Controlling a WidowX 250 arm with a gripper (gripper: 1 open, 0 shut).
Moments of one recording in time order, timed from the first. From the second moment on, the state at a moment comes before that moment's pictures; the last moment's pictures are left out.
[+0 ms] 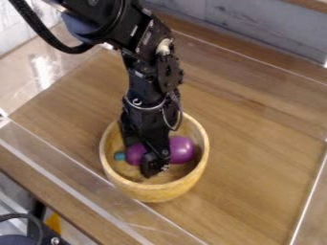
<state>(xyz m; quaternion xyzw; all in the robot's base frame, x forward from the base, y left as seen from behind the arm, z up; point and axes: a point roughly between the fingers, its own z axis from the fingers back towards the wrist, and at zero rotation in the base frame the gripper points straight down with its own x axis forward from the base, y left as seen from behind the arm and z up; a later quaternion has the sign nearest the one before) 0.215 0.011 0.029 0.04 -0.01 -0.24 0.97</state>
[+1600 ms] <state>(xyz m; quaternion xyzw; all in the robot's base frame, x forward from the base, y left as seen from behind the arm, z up) 0.215 0.012 0.027 0.05 -0.01 -0.27 0.96</state>
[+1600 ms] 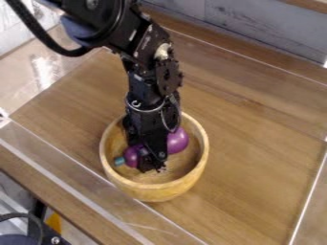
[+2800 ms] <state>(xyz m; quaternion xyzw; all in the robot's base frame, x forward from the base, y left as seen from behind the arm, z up) 0.208 0.013 0.042 0.06 0.01 -0.29 0.95</state>
